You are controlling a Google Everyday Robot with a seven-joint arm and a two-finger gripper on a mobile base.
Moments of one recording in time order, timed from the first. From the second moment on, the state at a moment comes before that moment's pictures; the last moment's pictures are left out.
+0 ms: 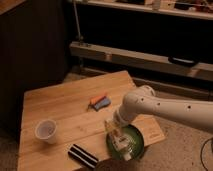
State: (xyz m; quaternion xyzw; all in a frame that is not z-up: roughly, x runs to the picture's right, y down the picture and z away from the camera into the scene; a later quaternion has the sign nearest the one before) arm 0.052 0.186 0.722 -0.34 0.03 0.52 0.78
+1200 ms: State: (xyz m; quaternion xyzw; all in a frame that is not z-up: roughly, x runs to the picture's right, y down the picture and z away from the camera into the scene) arm 0.076 0.195 0.734 -0.34 0.05 0.54 0.77
